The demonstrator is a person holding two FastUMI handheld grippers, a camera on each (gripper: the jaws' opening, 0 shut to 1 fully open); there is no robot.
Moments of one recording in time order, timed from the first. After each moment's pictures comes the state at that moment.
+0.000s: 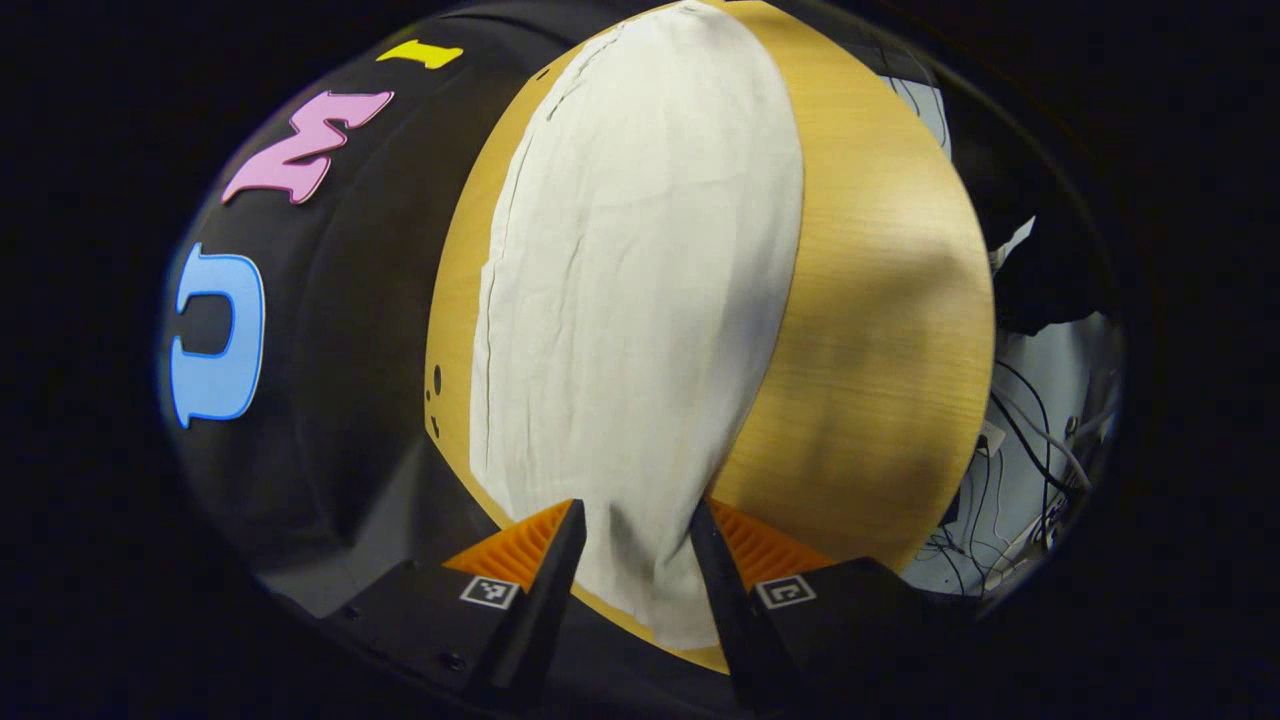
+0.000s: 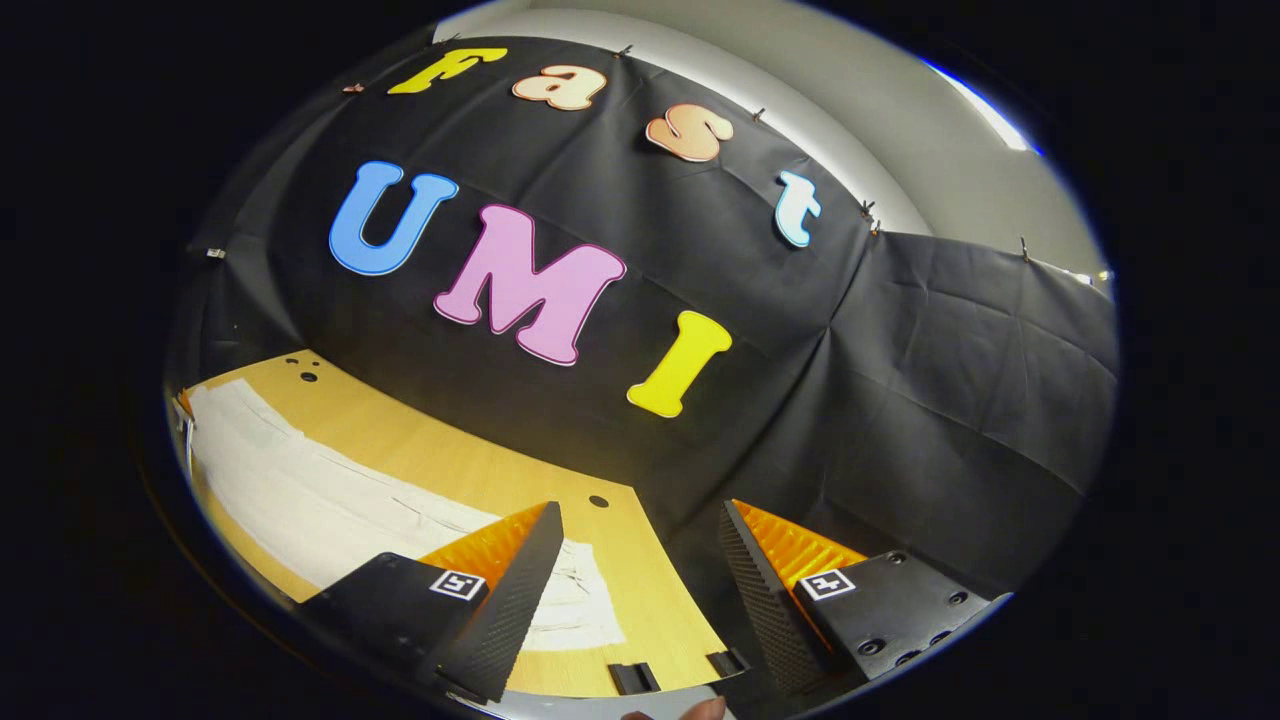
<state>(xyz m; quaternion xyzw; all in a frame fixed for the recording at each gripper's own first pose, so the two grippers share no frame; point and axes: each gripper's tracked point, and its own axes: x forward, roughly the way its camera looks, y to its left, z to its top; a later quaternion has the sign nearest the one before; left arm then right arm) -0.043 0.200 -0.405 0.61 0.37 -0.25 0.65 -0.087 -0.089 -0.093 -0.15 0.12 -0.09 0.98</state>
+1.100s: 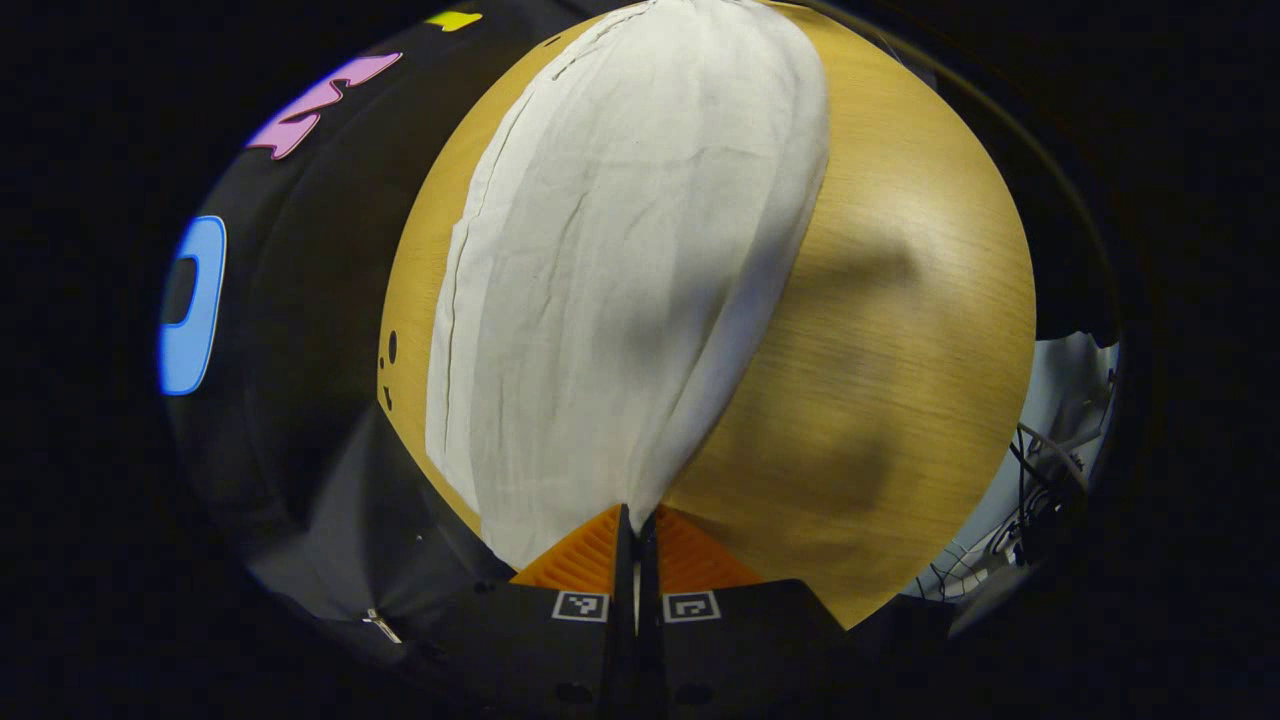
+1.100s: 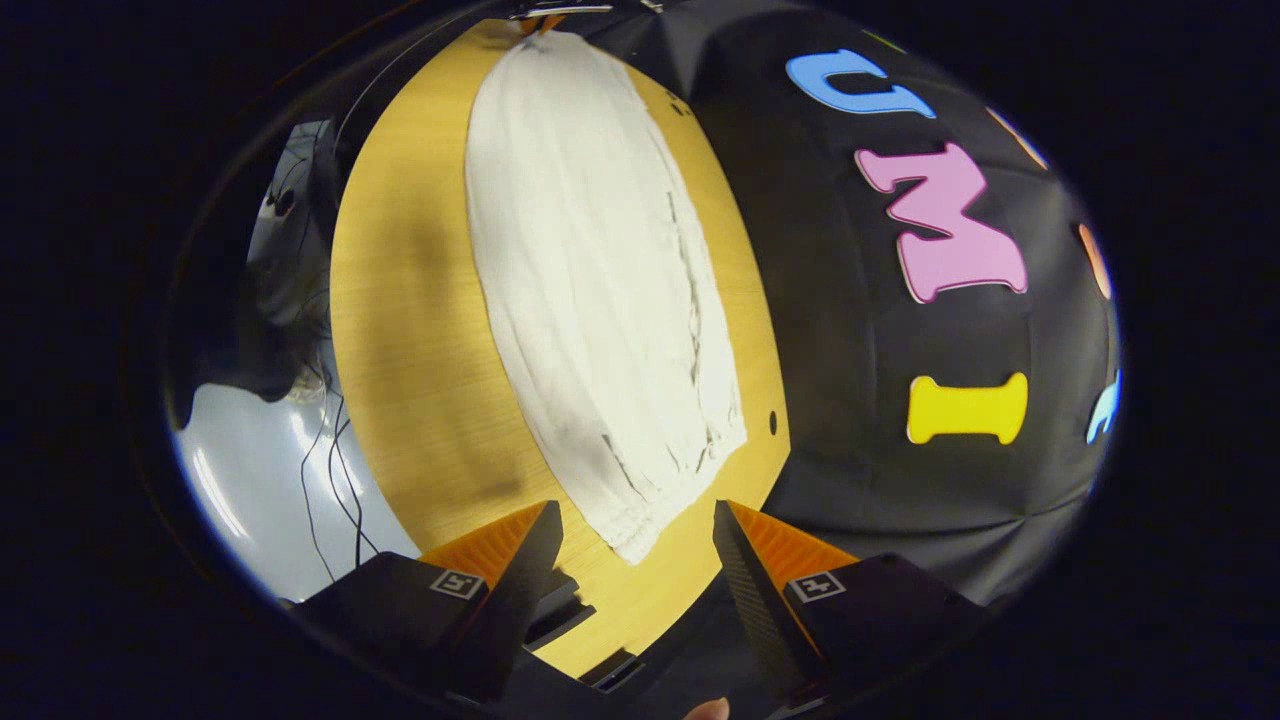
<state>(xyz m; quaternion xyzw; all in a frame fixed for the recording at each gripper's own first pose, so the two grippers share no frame) -0.032 0.200 -0.421 0.58 0.44 -0.27 0.63 -0.096 -0.100 -0.412 -0.53 0.28 0.30 0.74</state>
